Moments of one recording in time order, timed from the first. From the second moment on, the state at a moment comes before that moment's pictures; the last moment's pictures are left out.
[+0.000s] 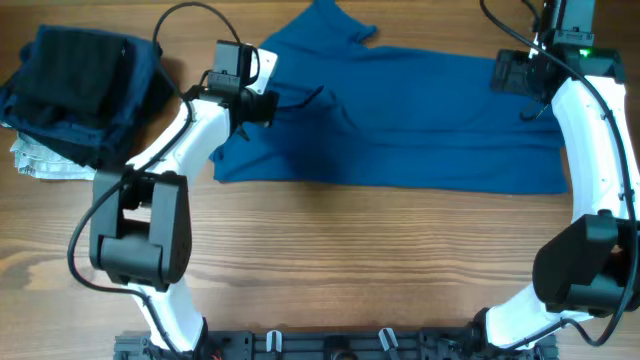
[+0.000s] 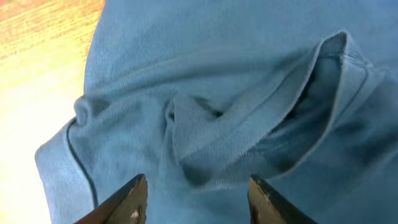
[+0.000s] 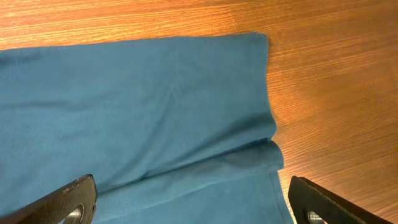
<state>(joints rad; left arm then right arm) -0.22 1.97 1.35 -0.36 0.08 0.15 -0.12 1.79 1.63 -0.88 0.24 0.07</state>
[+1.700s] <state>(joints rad) -0.25 1.93 1.38 -0.34 -0.04 -0.17 -0.12 1.79 1.63 -0.88 0.23 0.07</state>
